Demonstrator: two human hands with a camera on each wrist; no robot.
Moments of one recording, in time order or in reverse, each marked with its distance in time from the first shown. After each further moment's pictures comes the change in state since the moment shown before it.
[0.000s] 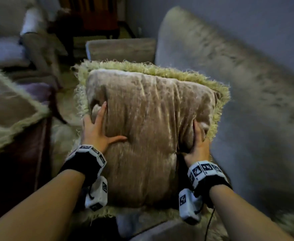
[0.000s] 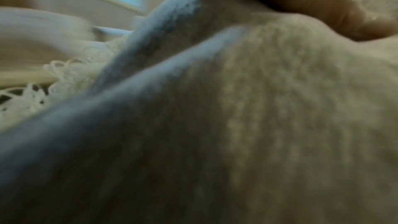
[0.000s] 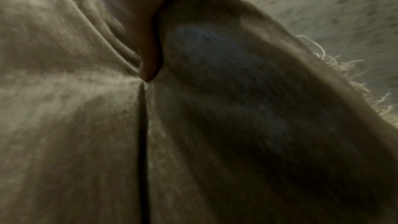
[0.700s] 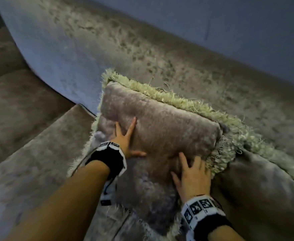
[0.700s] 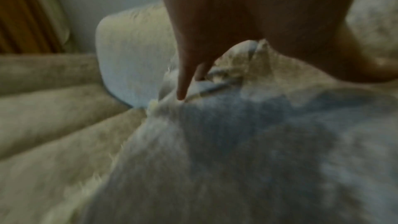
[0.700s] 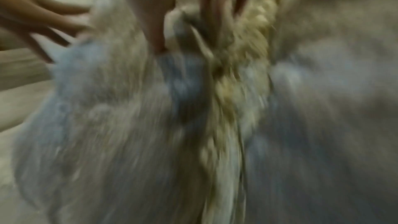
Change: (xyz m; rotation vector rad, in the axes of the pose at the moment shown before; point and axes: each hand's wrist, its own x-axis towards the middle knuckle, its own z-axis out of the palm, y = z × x) left_hand -0.032 0.243 0.346 0.465 -0.924 0.580; right_hand -0.037 0.222 -0.134 -0.672 -0.007 0.511
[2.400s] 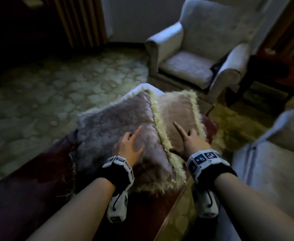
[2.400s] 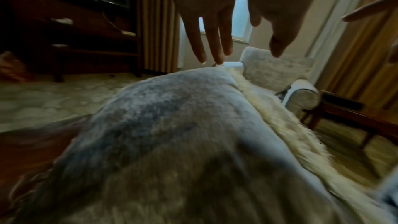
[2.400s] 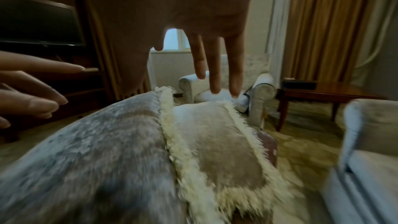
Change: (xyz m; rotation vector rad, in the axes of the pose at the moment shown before) left_hand -0.696 -0.662 -0.026 -0.569 1.120 -1.339; right_hand -0.482 -0.866 -0.031 -0.411 -0.147 -1.669
